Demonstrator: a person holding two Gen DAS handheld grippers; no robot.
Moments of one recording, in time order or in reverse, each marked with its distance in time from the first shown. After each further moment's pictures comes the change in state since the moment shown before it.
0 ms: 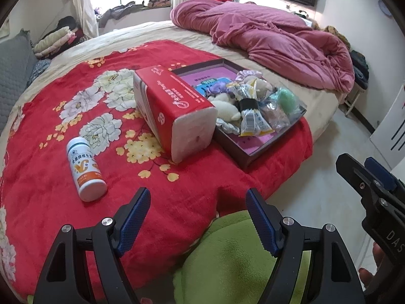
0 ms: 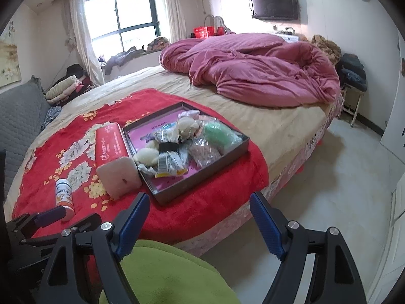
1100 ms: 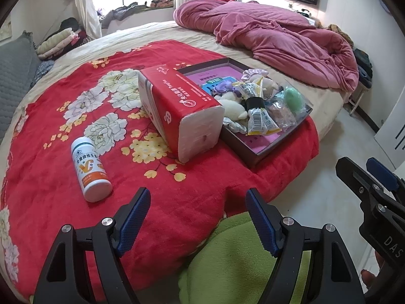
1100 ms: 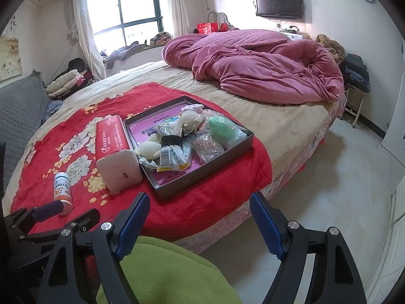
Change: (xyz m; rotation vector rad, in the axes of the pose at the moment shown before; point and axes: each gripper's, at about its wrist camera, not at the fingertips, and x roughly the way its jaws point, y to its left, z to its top) left arm 0.002 0.004 0.000 -0.005 -0.007 0.026; right arm 0.006 0.006 -0.004 -0.024 0.019 0.000
